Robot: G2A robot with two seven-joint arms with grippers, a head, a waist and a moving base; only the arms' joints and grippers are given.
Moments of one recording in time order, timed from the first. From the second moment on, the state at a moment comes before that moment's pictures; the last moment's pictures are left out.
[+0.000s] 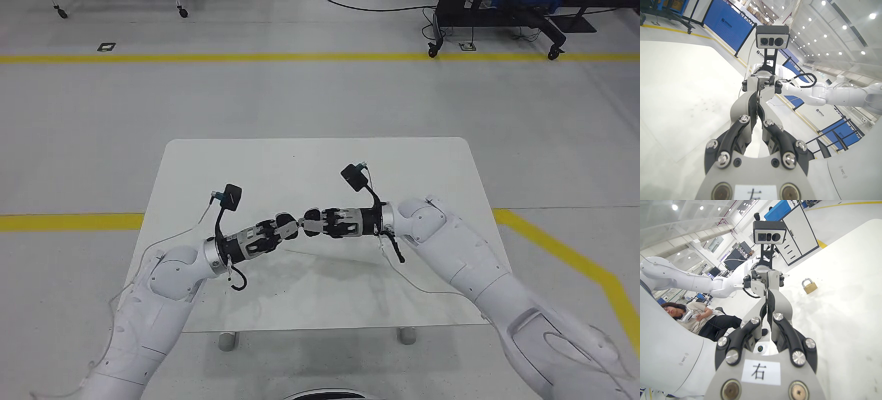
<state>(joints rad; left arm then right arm) 1.32 -1.11 -1.22 -1.45 0.05 -0.82 -0.69 -0.85 -1.23 0.71 -1.01 0.20 -1.01 0.81</state>
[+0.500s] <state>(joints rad) 1.31 -1.10 -1.20 -1.44 0.05 -0.84 -0.70 -0.85 -1.23 0.73 -1.01 0.19 -1.01 0.81</state>
